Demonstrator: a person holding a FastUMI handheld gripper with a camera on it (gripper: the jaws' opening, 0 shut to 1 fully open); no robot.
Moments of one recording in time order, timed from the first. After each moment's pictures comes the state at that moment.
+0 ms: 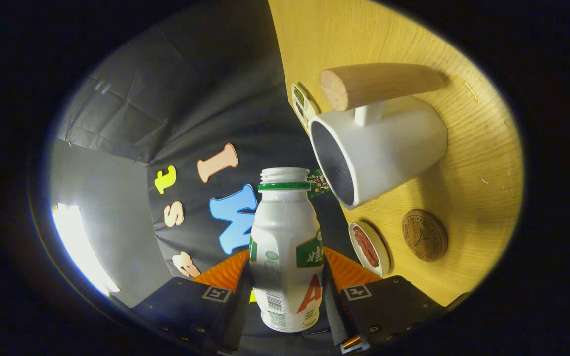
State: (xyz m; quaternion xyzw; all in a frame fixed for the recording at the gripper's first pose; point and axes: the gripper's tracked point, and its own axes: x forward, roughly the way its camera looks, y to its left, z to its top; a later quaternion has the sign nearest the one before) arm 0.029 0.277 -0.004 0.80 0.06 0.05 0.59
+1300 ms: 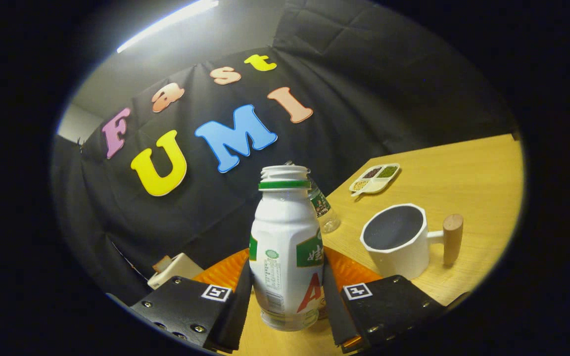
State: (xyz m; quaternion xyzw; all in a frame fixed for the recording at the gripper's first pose) arm 0.009 0.295 -0.027 0.24 0.08 0.03 0.97
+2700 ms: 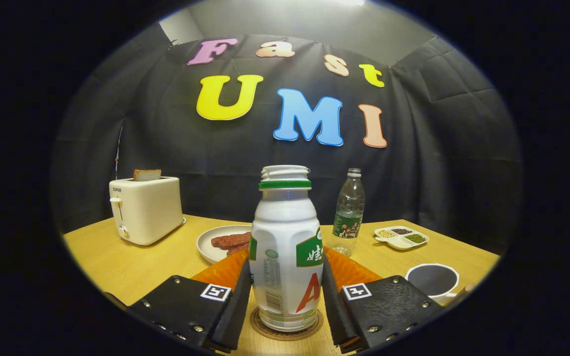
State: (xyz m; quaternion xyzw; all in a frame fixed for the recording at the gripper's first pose) arm 0.061 0.343 -0.064 -0.06 0.05 0.12 0.99
